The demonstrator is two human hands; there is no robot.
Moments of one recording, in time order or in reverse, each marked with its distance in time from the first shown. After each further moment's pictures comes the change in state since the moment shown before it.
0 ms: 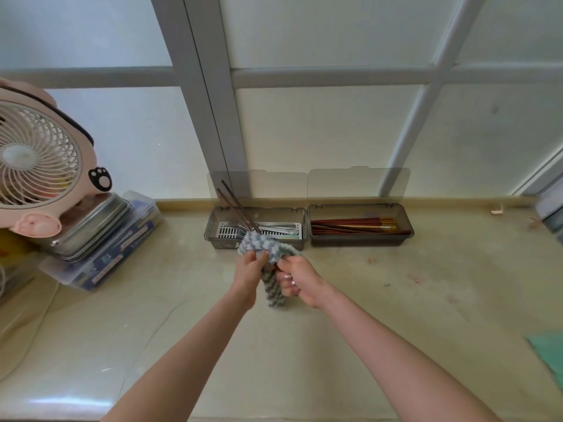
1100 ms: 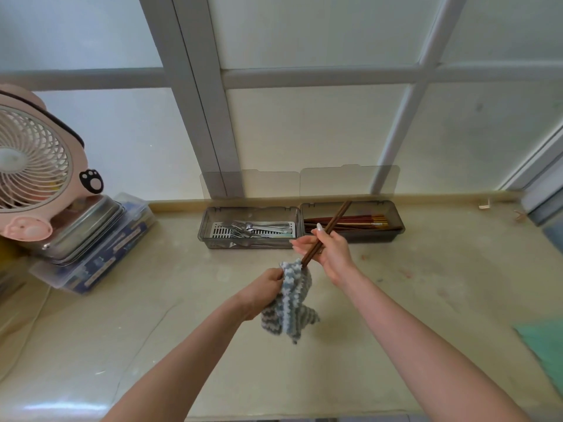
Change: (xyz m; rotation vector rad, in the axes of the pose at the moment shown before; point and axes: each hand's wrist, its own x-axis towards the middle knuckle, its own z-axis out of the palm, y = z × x) left_hand -0.041 0.004 0.018 0.505 -0.503 -0.102; right_hand -0.006 -0.026 -0.056 0.295 0.283 -0.353
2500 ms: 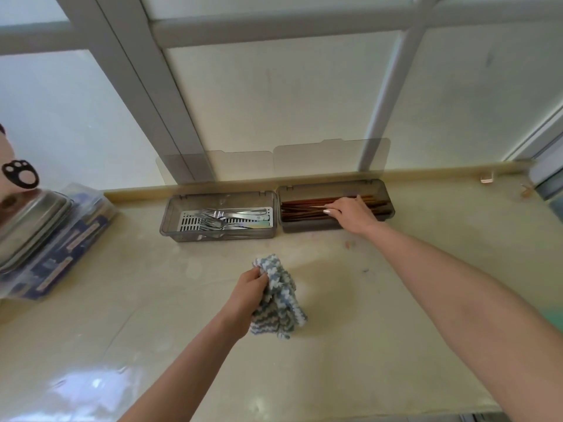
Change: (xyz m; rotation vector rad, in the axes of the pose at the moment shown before) left_hand 0.025 0.006 0.042 -0.235 0.312 -0.195; right_hand 0.137 -0.037 -0.136 -1.735 -0.088 -0.207
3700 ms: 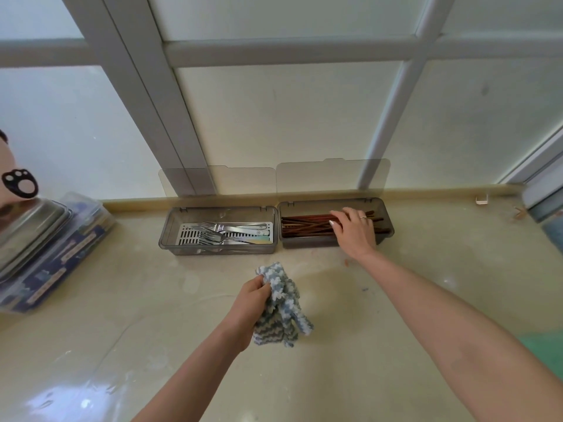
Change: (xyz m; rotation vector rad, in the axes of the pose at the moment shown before) left_hand -0.005 0.018 -0.001 -0.090 -0.077 0.025; right_hand -0.010 -0.003 0.013 -0.168 0.267 0.078
